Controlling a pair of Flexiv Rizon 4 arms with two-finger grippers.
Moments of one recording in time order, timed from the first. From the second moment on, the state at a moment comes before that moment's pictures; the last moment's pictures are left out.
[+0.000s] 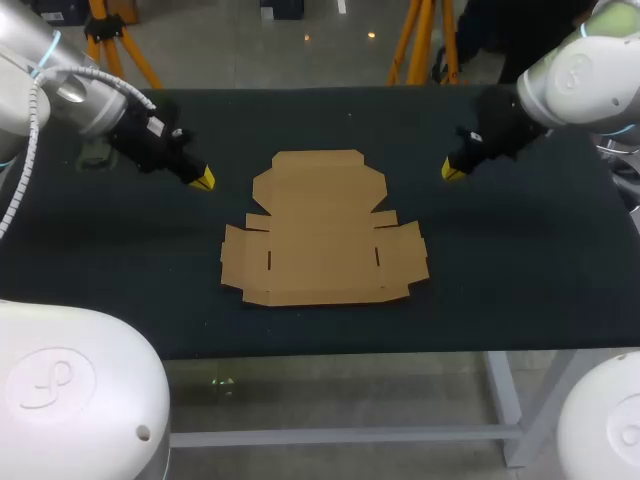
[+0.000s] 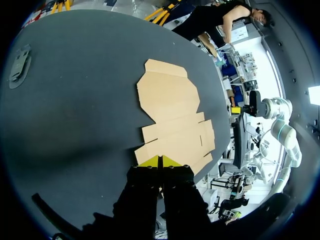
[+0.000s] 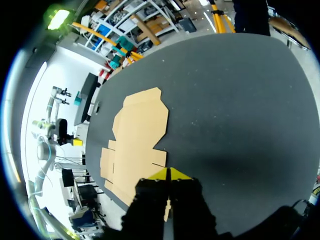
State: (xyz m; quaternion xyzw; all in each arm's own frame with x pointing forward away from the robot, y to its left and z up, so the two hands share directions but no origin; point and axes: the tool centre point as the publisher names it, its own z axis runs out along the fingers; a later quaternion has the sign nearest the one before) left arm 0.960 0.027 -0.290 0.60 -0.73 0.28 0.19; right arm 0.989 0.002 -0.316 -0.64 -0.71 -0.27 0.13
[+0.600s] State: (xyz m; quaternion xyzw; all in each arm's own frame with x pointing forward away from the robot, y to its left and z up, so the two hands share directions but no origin) left arm 0.960 0.007 -0.324 0.59 -0.74 0.25 0.19; right arm 0.996 0.030 -0.360 -0.61 -0.74 -0.25 0.13
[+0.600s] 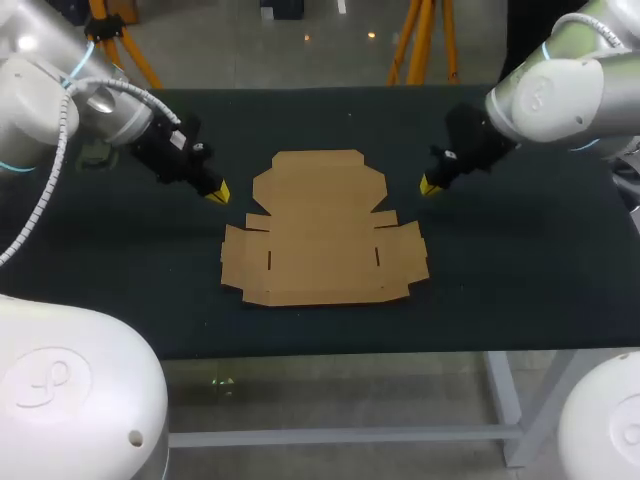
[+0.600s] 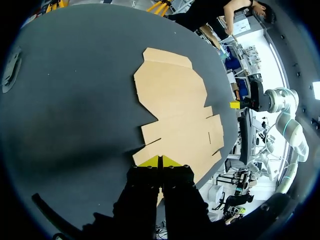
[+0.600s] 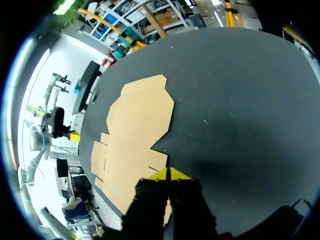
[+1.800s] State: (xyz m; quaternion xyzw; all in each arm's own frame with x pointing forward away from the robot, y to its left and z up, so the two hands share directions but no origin) left arm 0.986 -0.004 -0.362 0.59 -0.75 0.26 0.16; right arm 1.019 0.054 -0.406 -0.60 -0.74 -0.24 0.18
